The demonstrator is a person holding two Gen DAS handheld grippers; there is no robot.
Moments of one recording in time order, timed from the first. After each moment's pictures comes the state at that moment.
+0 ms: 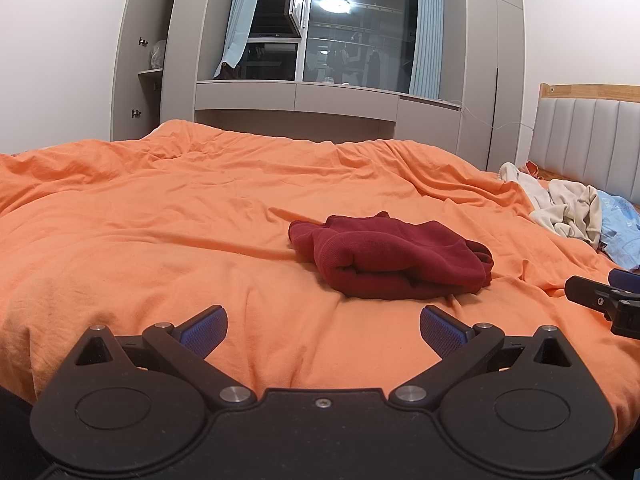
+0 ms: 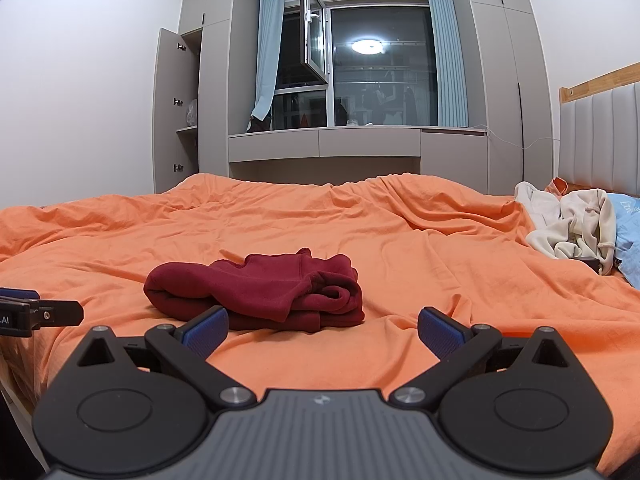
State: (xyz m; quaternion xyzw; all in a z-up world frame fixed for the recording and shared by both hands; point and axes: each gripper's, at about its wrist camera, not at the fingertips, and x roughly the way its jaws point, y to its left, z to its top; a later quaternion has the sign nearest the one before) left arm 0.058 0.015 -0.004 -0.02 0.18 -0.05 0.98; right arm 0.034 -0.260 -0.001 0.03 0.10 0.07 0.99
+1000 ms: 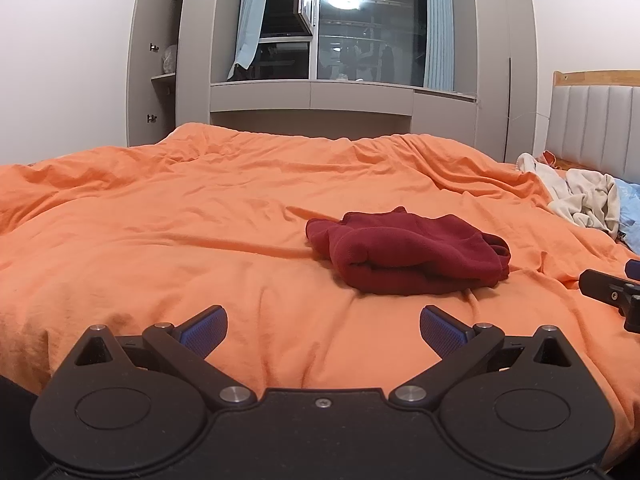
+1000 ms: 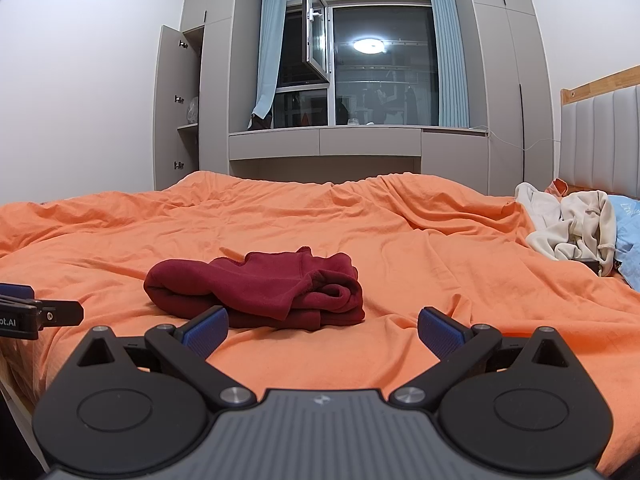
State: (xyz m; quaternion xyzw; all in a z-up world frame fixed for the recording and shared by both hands) left arm 0.060 0.011 -0.006 0.01 0.18 -0.02 0.98; right arm 0.034 -0.263 -0.003 0.03 0.11 0.07 0.99
